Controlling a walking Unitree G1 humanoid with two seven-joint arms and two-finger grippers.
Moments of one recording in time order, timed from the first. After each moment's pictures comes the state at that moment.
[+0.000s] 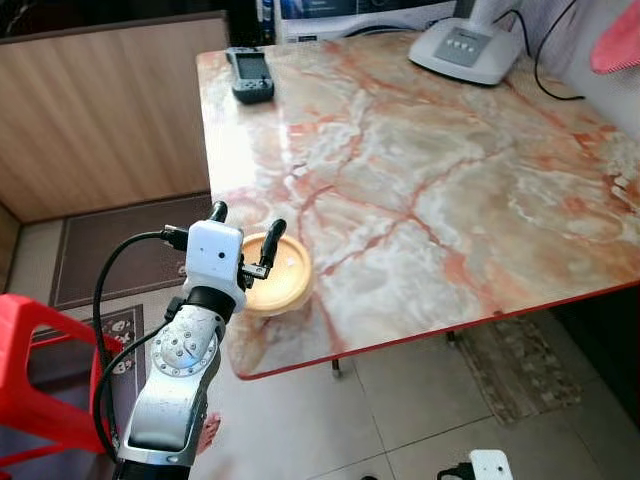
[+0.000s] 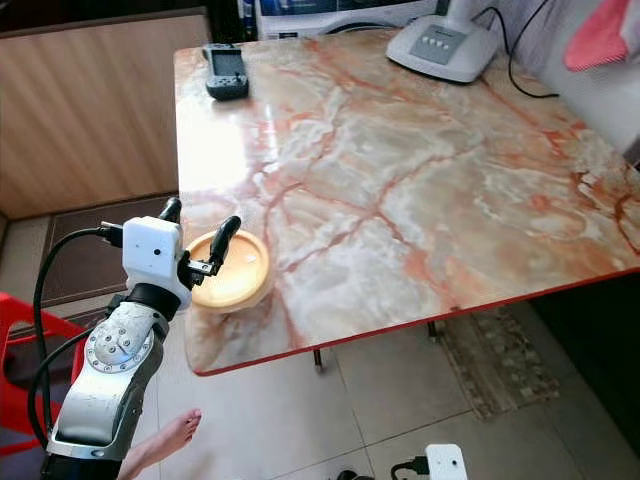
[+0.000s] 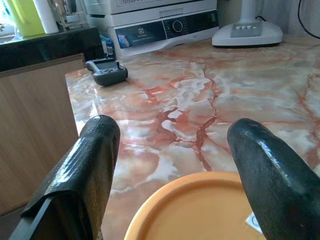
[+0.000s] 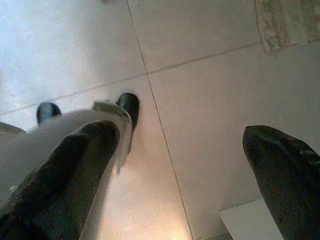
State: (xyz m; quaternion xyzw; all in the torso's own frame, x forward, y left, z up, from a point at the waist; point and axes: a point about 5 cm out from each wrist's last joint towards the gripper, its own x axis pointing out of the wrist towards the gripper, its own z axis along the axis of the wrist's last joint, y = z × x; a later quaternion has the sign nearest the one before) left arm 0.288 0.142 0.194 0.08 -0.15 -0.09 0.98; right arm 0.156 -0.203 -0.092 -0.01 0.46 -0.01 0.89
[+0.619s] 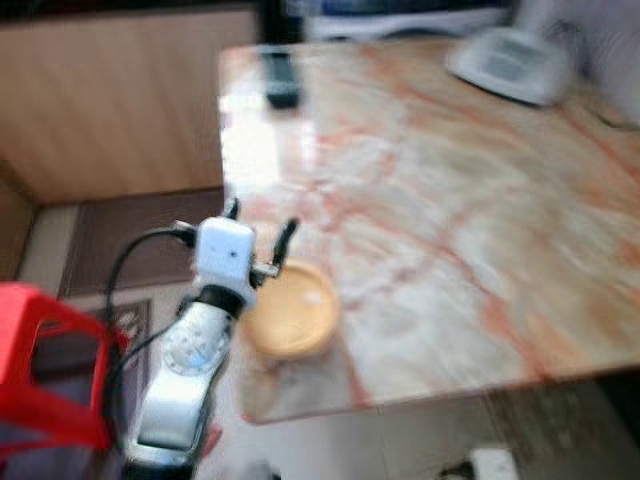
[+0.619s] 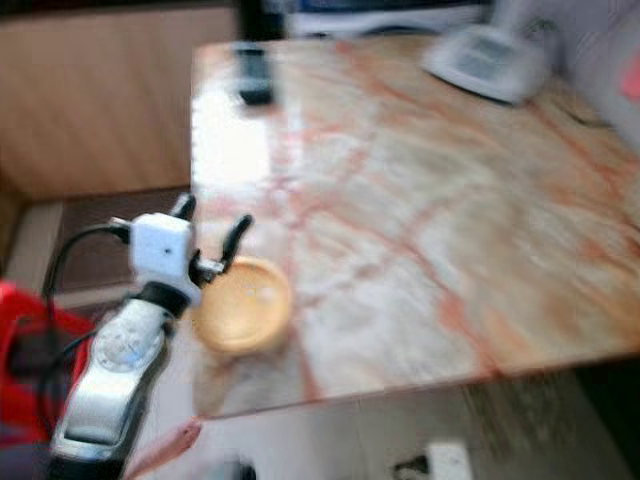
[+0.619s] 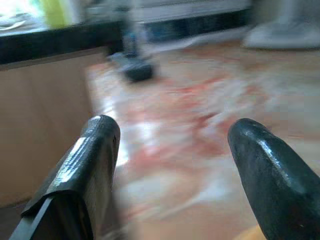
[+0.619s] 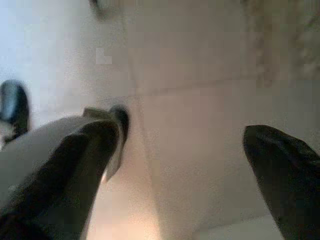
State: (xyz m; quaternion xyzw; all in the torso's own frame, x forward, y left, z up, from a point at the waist) left arm 0.286 0.146 0.192 0.09 -0.15 -0.08 0.98; right arm 0.160 -0.211 -0.089 -0.02 0.46 -0.02 0.89
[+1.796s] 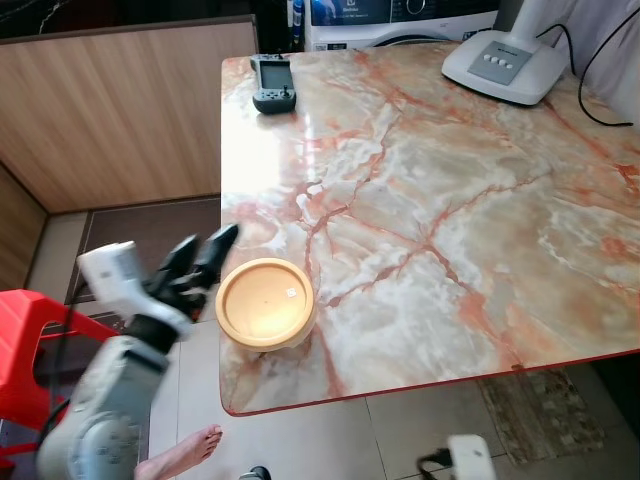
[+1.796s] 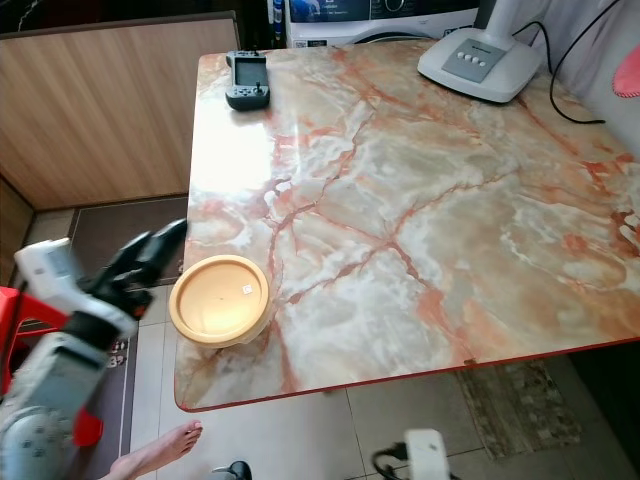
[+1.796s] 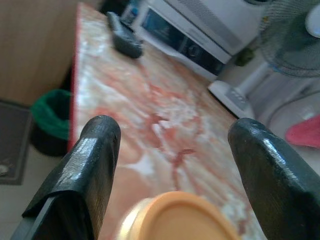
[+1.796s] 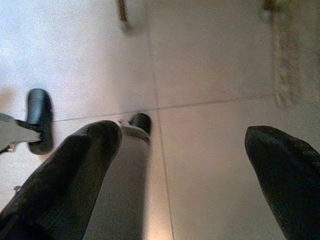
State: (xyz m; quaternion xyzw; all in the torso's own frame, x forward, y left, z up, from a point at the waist) left arm 0.255 0.200 0.189 -0.27 -0.09 -0.13 0.95; right arm 0.173 -0.178 -0.088 -0.03 0.45 0.01 0.89
